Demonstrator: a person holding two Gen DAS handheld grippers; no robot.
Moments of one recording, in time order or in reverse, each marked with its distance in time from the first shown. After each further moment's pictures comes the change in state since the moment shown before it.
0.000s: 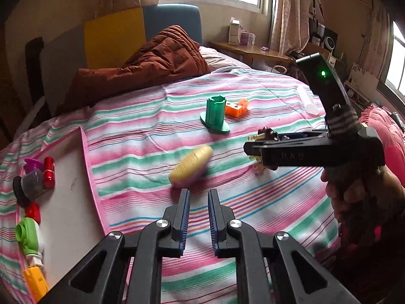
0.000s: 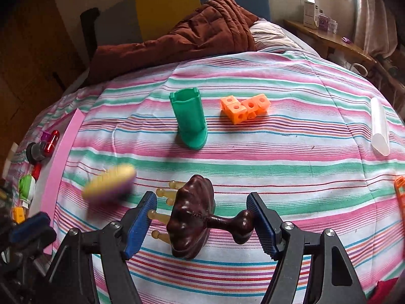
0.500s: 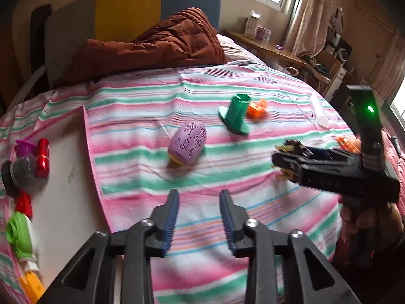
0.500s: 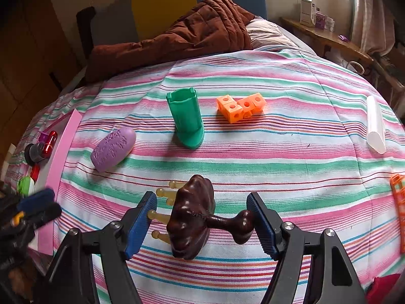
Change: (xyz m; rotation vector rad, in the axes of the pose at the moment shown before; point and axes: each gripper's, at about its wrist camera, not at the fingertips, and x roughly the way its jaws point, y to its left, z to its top) left arm 0.030 0.046 0.025 -0.128 0.102 -0.043; right arm -0.005 -0.001 0.001 0.017 0.013 -0.019
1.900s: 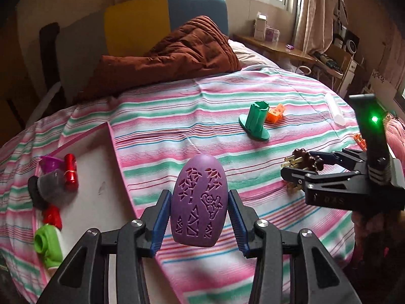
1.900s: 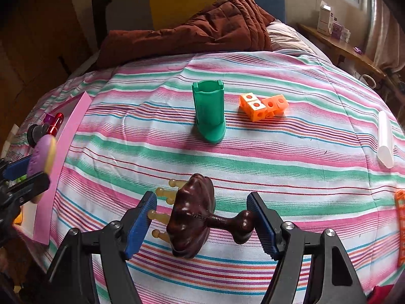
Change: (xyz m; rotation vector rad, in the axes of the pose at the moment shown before) left arm -0.019 0.007 -0.002 0.050 -0.053 0.123; right arm 0.010 0.022 -0.005 -0.092 0.016 0.009
